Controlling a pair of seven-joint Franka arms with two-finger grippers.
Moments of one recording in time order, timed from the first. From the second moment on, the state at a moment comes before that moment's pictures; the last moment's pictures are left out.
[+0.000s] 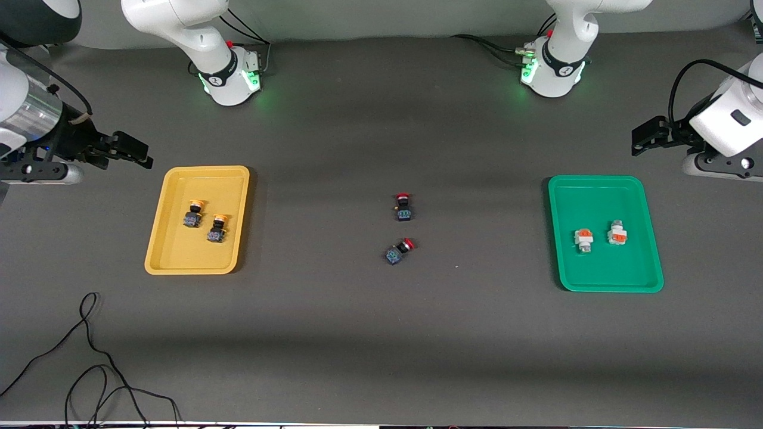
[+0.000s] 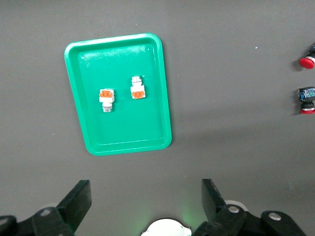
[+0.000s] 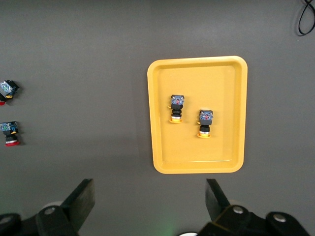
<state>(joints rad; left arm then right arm) -0.13 -0.03 0.05 -1.63 0.00 1.48 0.05 0.26 -0.11 -0.20 -1.78 0.04 1.61 0.14</state>
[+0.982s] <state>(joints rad) -0.07 -0.03 0.00 -1.63 0.00 1.48 0.05 0.15 -0.07 -0.20 -1.65 0.04 1.63 0.12</state>
